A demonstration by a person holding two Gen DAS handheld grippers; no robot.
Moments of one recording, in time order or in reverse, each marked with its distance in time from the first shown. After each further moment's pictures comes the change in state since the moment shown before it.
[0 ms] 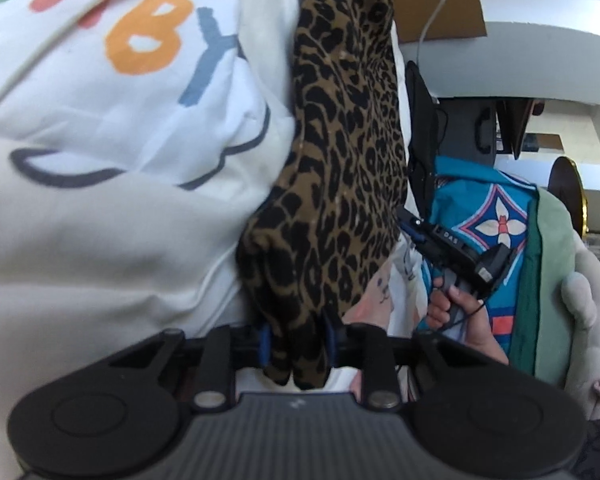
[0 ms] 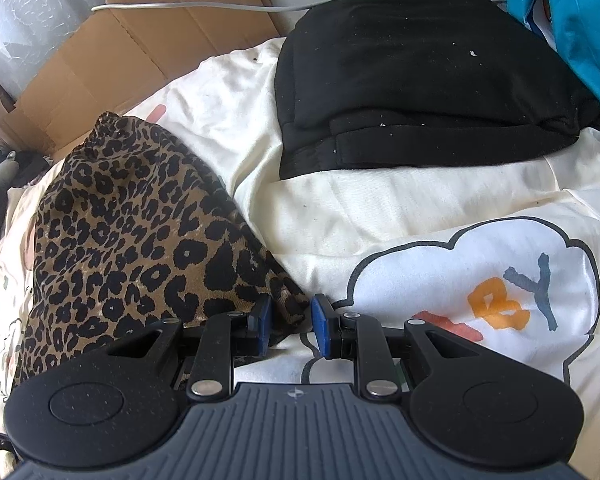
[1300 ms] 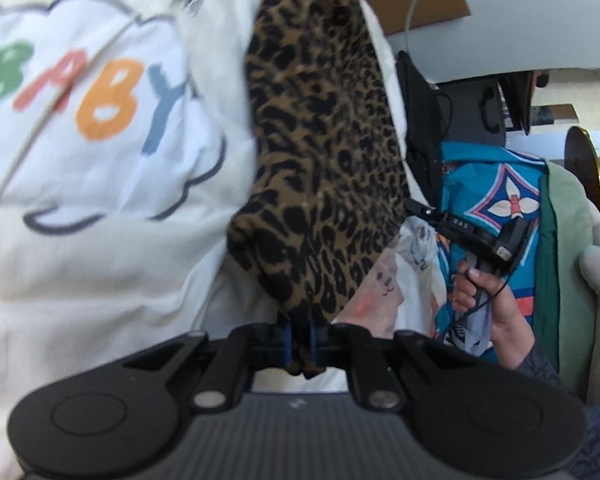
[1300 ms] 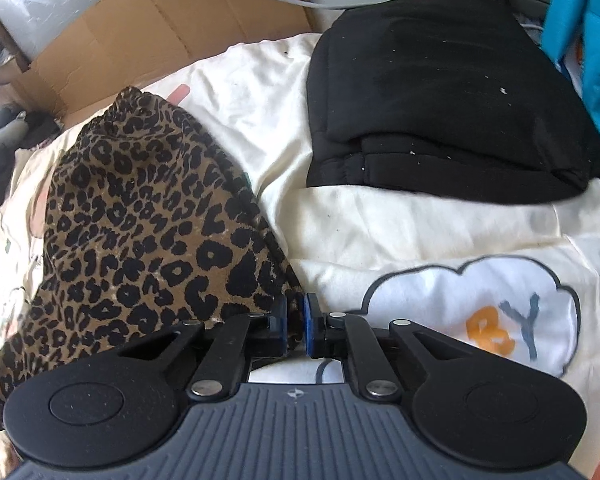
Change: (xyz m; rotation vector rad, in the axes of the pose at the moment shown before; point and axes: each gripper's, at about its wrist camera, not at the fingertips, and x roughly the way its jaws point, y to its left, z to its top) left arm -0.037 -0.034 -0.005 0.102 -0.003 0.094; right arm -0.013 0.020 0.017 -0.105 0.069 -0.015
